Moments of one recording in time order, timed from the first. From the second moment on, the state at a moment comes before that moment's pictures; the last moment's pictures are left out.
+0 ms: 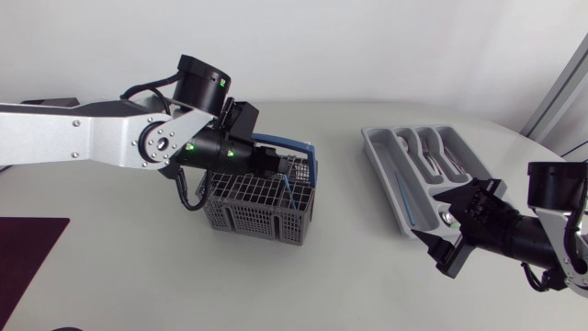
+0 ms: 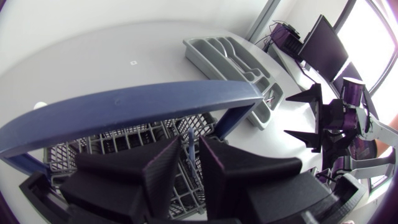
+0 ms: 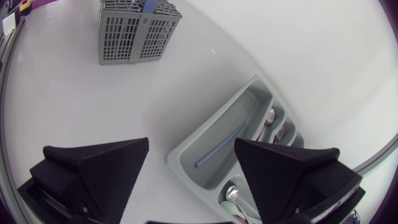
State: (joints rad) left arm -0.52 1.66 1.09 -0.17 0.32 -0.13; right arm -0.05 1.05 0.39 -0.07 -0.36 -0.89
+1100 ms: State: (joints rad) left arm -0.54 1.55 0.97 -0.07 0.32 -0.13; right arm 0.24 0.97 0.39 -0.08 -0.34 -0.69
